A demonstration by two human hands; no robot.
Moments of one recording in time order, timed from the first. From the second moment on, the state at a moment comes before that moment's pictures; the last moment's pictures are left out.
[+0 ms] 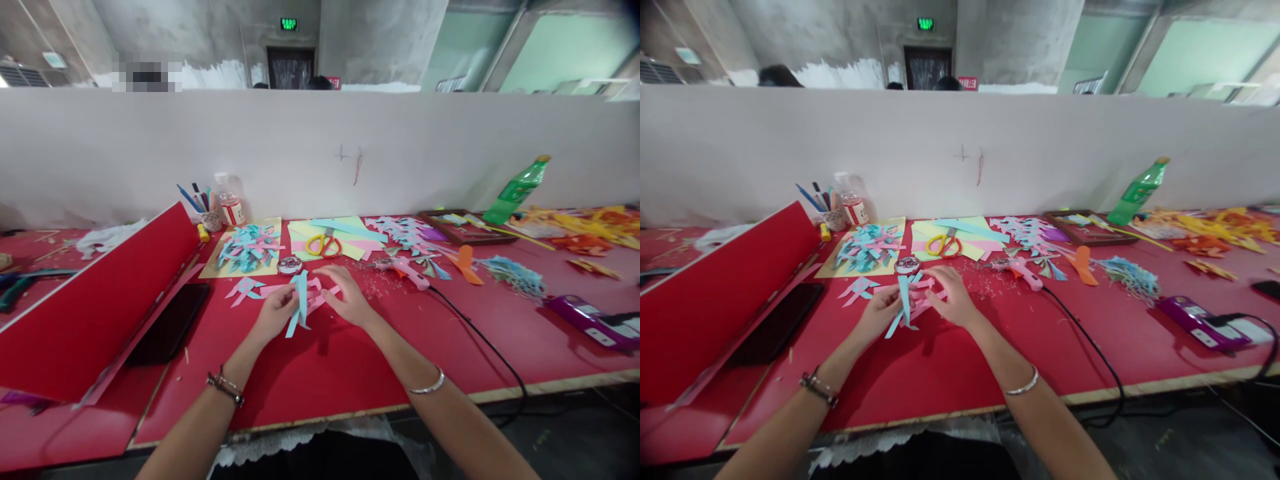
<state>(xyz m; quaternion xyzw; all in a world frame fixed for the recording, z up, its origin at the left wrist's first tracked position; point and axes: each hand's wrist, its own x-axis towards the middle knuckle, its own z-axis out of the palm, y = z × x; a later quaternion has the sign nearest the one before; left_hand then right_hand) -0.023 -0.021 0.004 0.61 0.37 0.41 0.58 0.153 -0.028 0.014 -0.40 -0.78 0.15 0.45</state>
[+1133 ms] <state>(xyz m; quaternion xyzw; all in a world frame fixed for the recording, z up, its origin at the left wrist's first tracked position) -0.021 -0.020 -0.001 0.67 0.42 0.35 0.51 0.154 -0.019 0.001 -0.45 -0.67 0.31 0.50</state>
